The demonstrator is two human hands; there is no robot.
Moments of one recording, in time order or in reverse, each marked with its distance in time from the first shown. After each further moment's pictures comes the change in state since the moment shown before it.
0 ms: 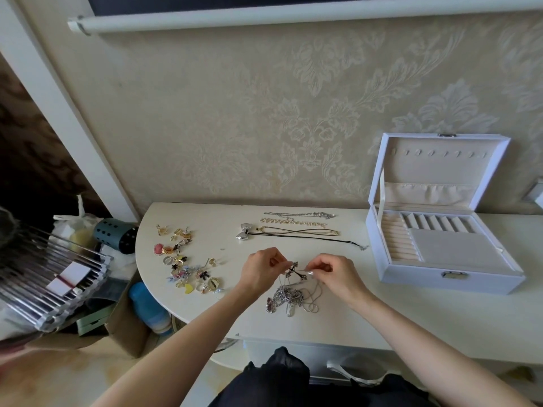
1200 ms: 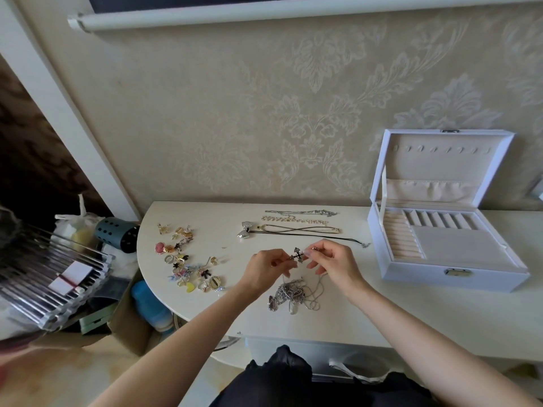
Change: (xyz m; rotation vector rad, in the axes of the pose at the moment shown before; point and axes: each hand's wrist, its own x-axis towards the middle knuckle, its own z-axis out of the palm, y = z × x) left_hand -0.003 -0.003 -0.001 -0.108 -0.094 0.056; right_hand 0.008 -0.012 0.004 0.330 0.045 -0.011
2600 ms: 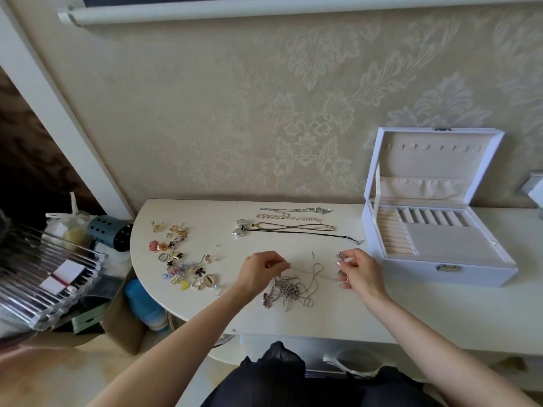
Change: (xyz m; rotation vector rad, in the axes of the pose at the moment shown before) left_hand -0.003 -0.009 0.005 -0.018 0.008 -0.059; right_hand -0.009 0.037 -0.042 -0.171 0.329 0.241
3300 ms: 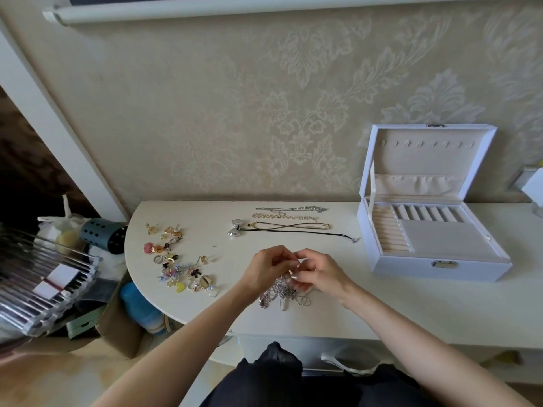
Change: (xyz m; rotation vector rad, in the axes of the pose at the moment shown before) left_hand 0.000 0.019 0.010 -0.244 -0.098 0.062; right_hand -0.031 -0.041 0.029 0.019 -0.584 -0.104
